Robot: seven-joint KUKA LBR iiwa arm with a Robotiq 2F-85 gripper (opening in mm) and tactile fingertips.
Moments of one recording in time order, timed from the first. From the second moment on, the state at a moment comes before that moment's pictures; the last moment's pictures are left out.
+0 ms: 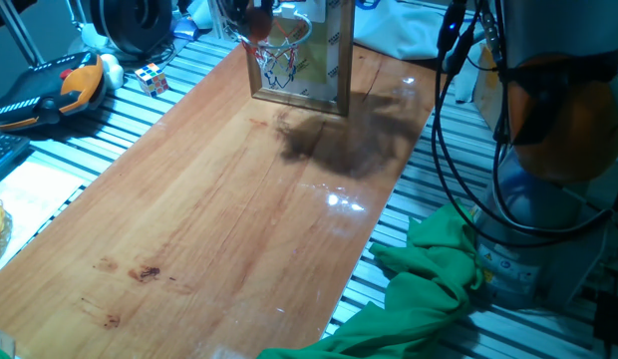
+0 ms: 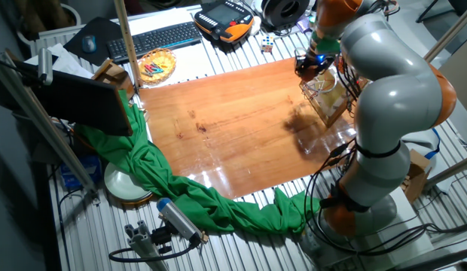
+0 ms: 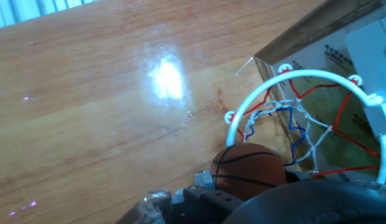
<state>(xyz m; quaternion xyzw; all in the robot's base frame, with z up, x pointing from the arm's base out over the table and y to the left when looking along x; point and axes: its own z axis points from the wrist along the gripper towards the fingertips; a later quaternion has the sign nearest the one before) 0.549 -0.097 0.301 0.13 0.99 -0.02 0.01</state>
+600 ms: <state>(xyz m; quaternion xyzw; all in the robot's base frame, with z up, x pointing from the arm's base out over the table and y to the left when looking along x) 0.548 -0.108 0.296 0.12 0.99 -0.01 0.01</state>
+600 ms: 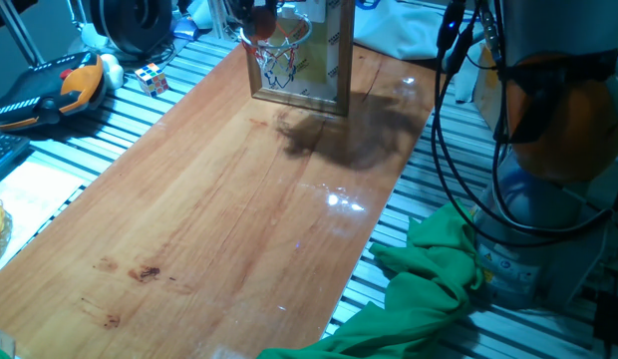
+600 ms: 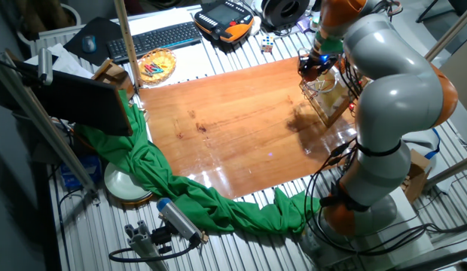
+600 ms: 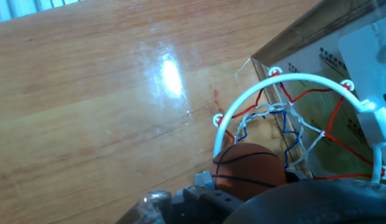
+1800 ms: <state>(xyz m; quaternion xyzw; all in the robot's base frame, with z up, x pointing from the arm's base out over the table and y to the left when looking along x) 0.552 -0.146 0.302 0.10 1.00 -0.02 0.02</state>
